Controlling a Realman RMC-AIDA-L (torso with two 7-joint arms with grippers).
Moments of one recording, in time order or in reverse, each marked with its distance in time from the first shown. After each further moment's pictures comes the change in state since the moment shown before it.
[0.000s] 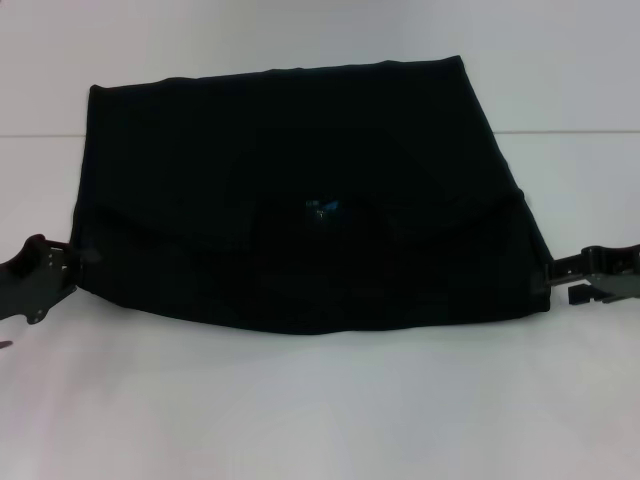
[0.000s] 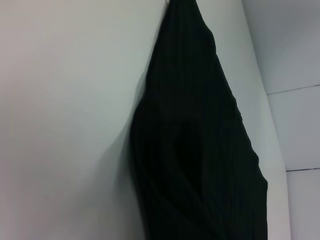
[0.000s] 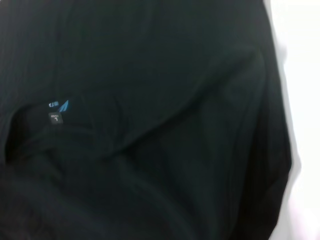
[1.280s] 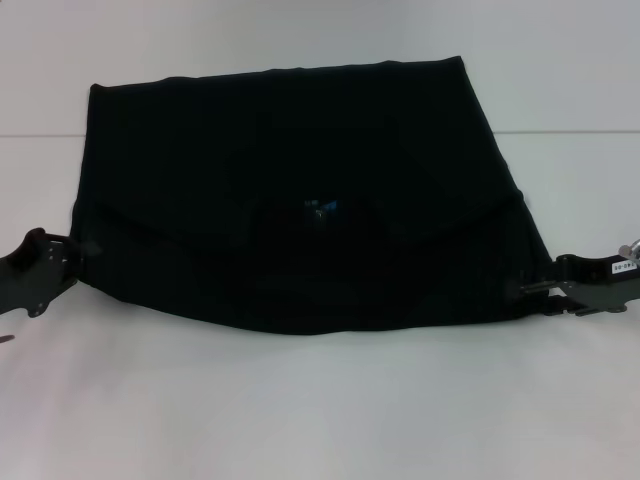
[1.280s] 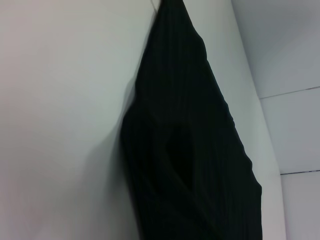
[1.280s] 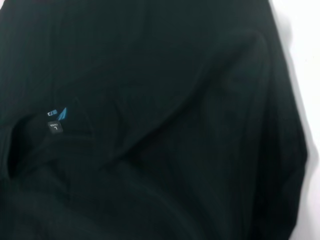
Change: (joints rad) left arm -0.007 -0.004 -0.026 -0.002 0.000 -0.001 0.026; right arm 0.012 0.025 0.048 0.087 0.002 0.077 0.019
